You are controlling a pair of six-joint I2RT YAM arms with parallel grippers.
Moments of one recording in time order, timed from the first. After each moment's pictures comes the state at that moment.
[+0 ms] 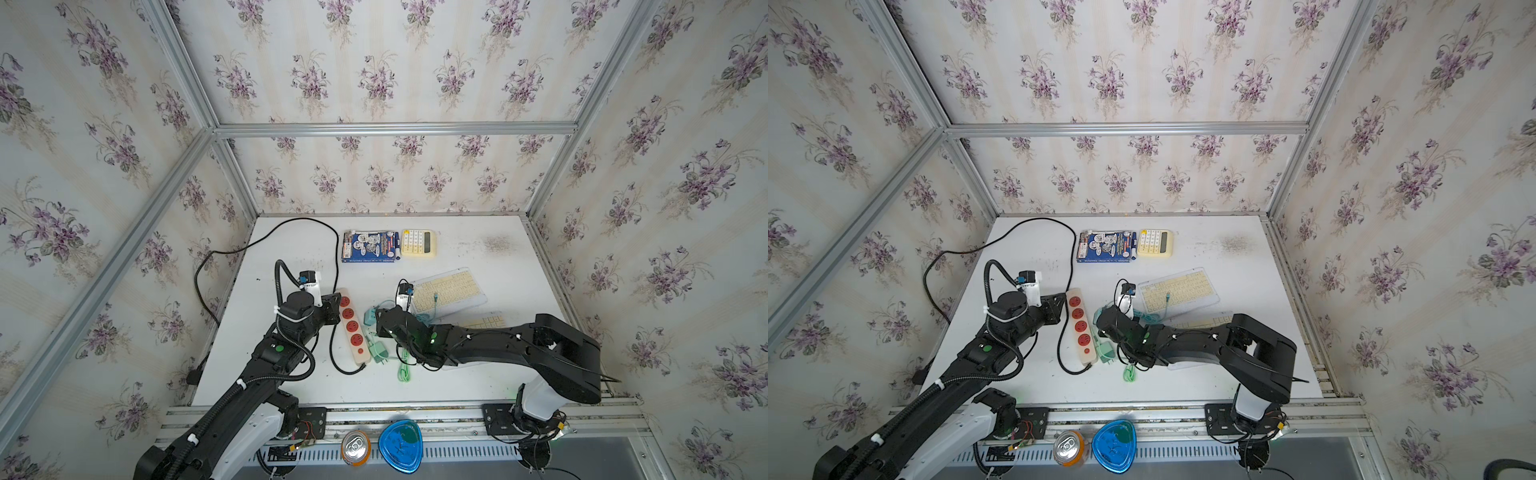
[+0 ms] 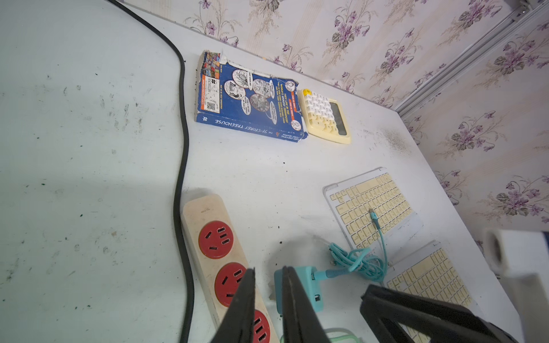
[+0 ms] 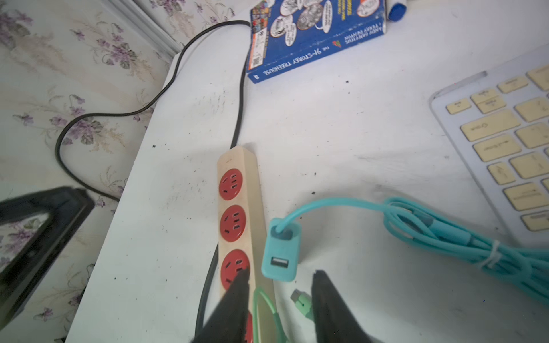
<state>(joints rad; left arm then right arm) -0.36 0.80 0.43 -0.07 0.02 -0.48 1.16 1.62 0.88 0.10 0.50 0.97</state>
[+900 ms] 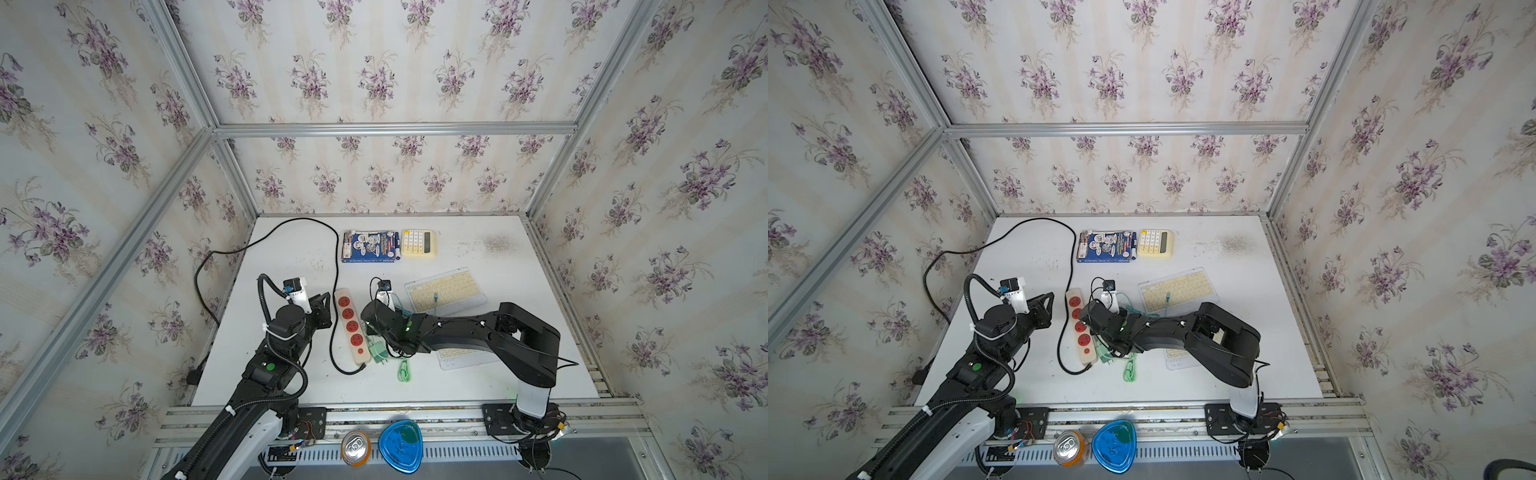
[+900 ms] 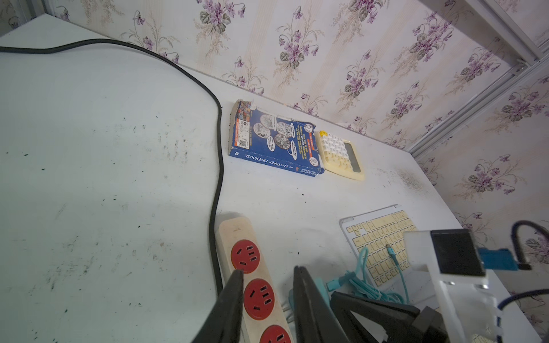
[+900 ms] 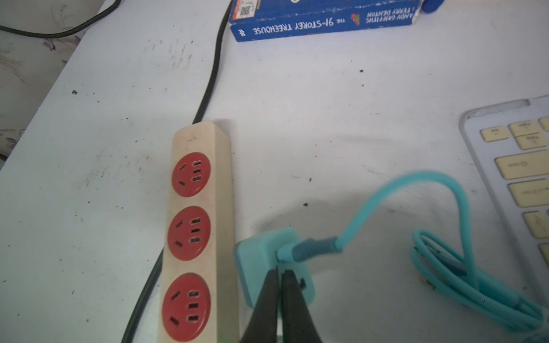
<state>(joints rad) -0.36 0.61 0.35 -0.07 -0.13 -0.49 1.09 1.89 1.09 -0.05 0.45 0.84</state>
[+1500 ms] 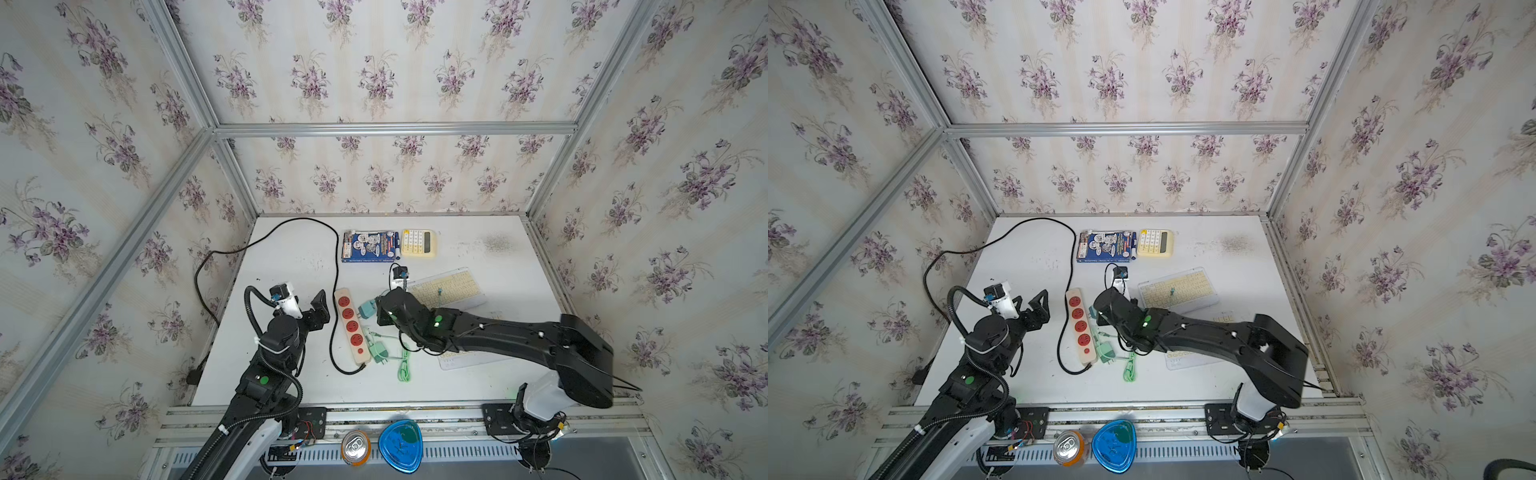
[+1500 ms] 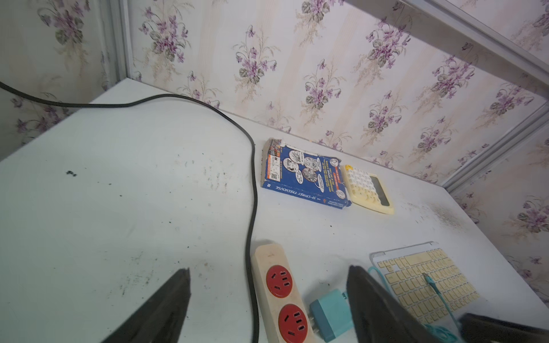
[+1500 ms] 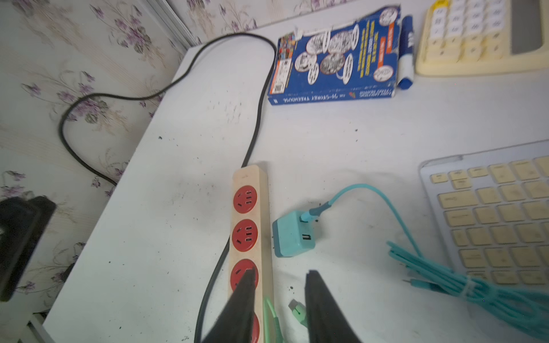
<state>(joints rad) -0.36 0.44 0.30 -0.10 -0.33 -0.41 1.05 1.50 1.02 -0.13 0.43 0.77</state>
